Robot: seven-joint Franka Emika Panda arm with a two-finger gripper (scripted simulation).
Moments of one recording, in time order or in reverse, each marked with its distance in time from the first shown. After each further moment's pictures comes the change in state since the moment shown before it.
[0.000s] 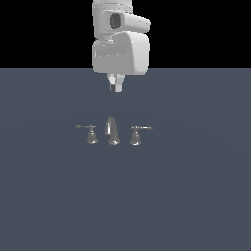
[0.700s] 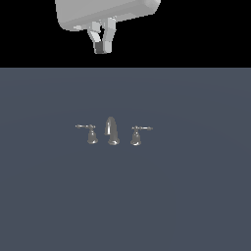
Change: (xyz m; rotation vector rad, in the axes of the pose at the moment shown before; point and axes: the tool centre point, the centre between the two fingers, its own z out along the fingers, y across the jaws) arm -0.058 0.052 -0.085 -0.010 0.000 -0.348
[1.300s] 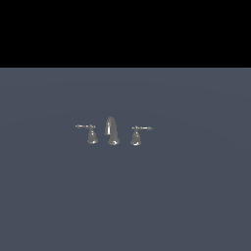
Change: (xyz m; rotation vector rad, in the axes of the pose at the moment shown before) arm -0.050 0.044 -0.074 -0.010 0.001 -0.301
